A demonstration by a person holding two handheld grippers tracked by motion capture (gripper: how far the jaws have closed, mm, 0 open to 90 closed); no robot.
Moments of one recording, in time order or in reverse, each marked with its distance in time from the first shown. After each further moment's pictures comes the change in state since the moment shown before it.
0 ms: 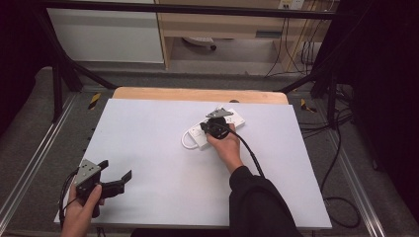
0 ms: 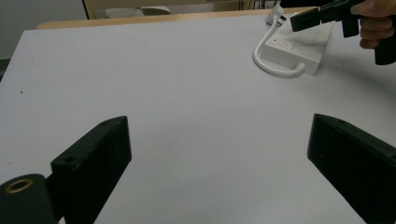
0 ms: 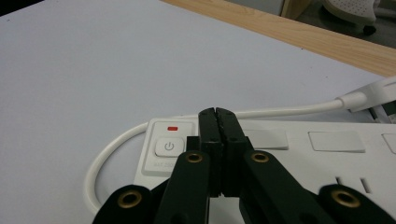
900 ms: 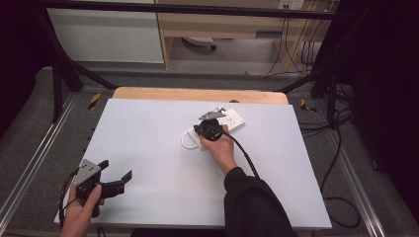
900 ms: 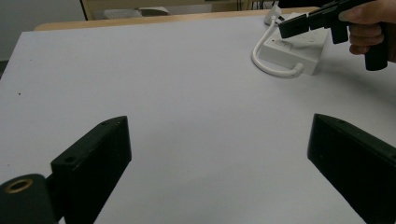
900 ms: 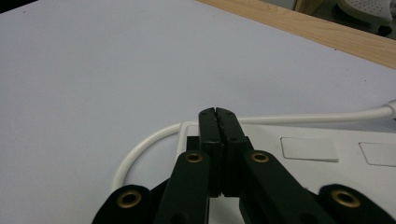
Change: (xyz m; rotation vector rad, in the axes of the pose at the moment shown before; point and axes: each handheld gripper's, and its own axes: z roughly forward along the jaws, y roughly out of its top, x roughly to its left) left arm 0.000 0.000 -0.001 -0.002 -0.004 0.006; right arm 0.018 0.001 0.011 0.016 0.027 -0.025
